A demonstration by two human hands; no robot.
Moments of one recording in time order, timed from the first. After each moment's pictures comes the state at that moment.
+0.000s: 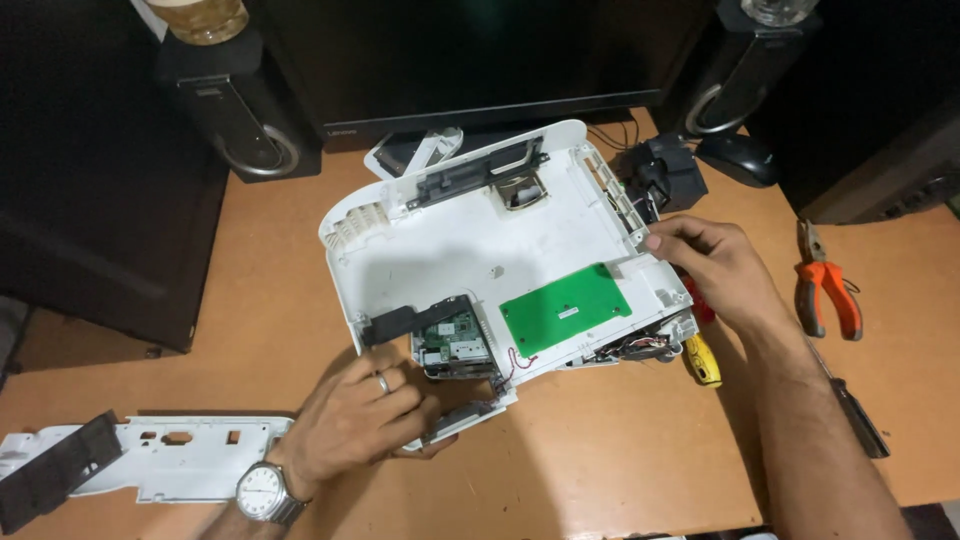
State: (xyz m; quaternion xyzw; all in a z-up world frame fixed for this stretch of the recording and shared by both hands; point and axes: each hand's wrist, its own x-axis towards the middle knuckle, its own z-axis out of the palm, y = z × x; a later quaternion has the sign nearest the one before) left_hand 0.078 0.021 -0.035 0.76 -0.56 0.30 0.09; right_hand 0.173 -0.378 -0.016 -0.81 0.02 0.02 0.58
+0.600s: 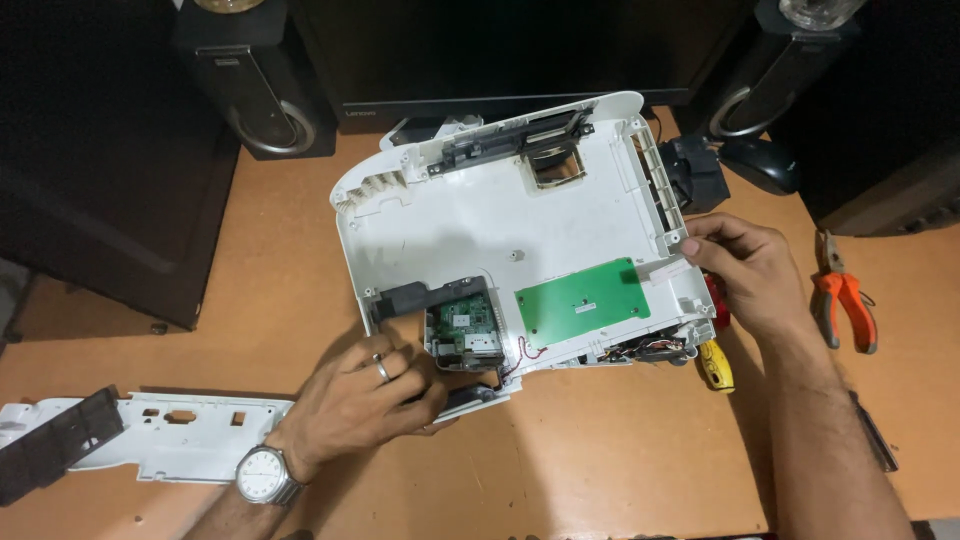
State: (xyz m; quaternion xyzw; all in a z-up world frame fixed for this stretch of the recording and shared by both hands) left_hand 0.075 0.034 -0.041 0.79 -0.52 0.34 -0.01; right_hand 0.174 -0.393 -0.033 -0.78 -0.02 -0.02 0.62
